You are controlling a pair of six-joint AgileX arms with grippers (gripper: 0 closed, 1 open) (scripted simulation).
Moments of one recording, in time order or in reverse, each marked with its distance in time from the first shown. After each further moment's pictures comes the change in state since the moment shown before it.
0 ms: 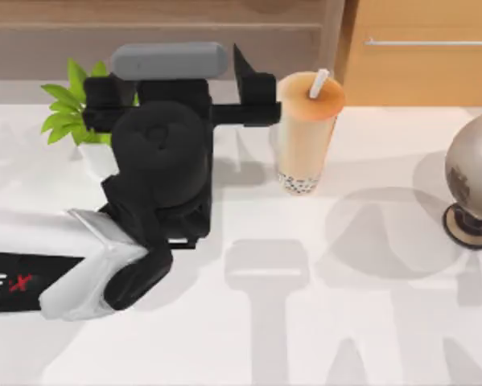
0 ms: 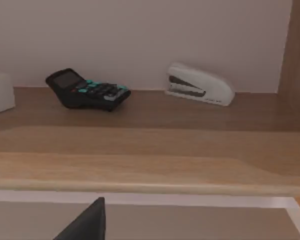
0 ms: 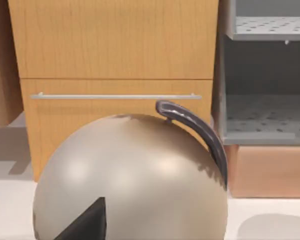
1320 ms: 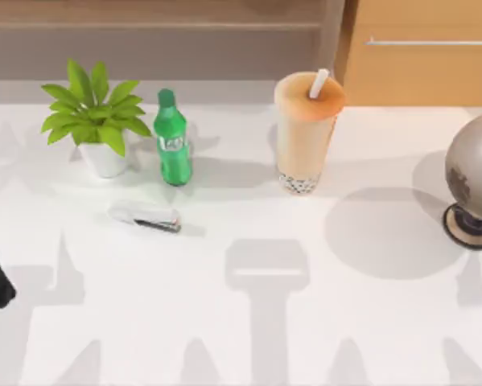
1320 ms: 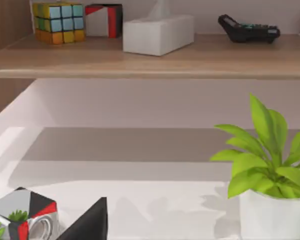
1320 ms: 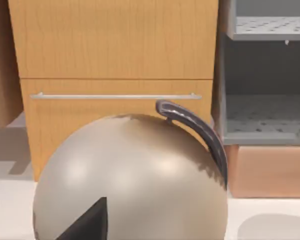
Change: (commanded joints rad) left arm 0.785 -1.660 -0.736 -0.966 0.747 -0.011; right arm 0.000 0.000 0.000 0.000 0.000 0.000
